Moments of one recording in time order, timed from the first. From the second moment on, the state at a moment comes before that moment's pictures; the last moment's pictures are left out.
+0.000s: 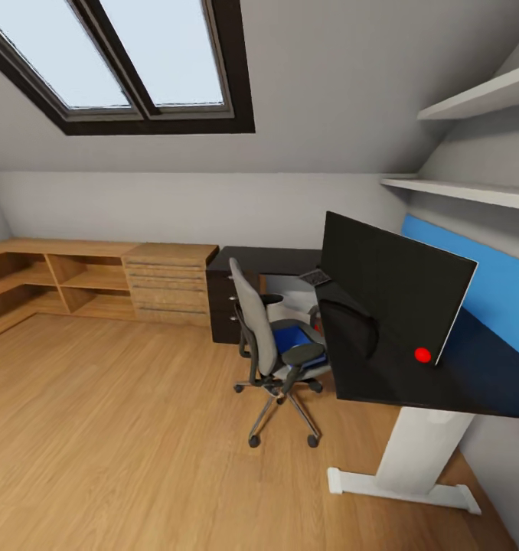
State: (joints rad) left arm 0.00 0.00 0.02 -0.34 0.21 -0.35 0.01; right arm -0.03 0.02 0.01 -0.30 0.11 -0.57 0.00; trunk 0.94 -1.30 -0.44
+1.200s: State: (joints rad) left arm 0.00 0.01 0.02 -0.35 0.21 -0.34 0.01; right arm -0.03 0.01 0.01 -0.27 0.11 -0.56 0.00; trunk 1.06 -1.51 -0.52
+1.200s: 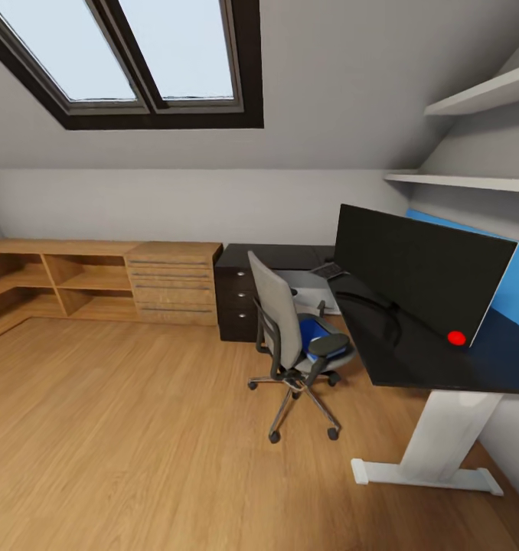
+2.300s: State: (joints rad) left arm 0.00 0.02 0.02 -0.37 0.22 -0.34 0.01; right arm -0.03 0.01 0.00 -0.27 0.10 -0.57 0.00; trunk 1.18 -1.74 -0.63
